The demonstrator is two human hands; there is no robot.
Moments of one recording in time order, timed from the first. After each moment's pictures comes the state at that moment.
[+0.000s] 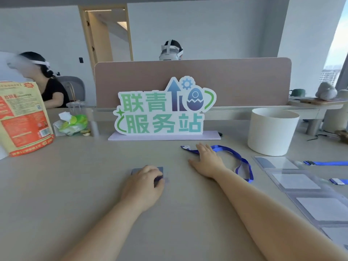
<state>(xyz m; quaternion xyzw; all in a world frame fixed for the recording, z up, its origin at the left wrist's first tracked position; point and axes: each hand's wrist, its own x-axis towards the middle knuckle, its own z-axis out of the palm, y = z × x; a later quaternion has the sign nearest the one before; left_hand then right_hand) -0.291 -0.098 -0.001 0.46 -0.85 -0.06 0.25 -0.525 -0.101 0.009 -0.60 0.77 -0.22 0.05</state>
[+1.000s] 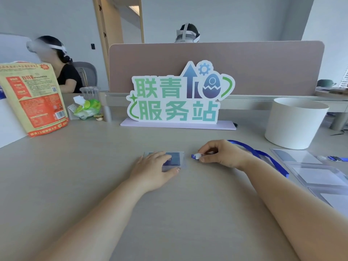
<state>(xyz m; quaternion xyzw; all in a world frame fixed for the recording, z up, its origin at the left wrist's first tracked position) -0.279 -0.114 0.002 0.48 -0.86 -0.07 0.15 -0.520 -0.076 0.030 -0.65 0.63 -0.31 0.28</state>
